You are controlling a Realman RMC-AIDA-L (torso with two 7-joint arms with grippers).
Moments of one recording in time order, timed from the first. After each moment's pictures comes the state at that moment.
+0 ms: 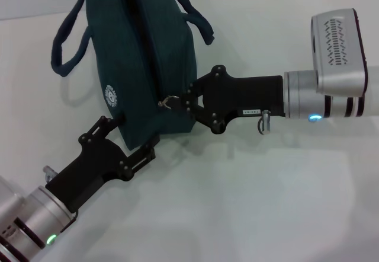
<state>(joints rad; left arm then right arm) -0.42 -2.10 2.83 0.14 -0.67 1.31 -0.40 0.60 2.03 -1.43 -0.51 -1.25 -1.30 0.96</state>
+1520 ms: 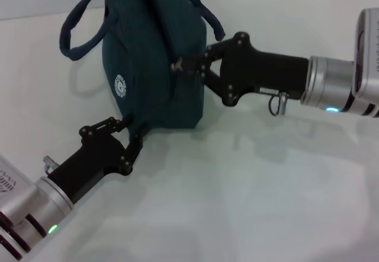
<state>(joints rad) -0.46 -2.10 2.84 0.13 -0.69 1.24 -0.29 0.50 2.03 -1.43 -0.55 -1.03 -1.36 0.74</state>
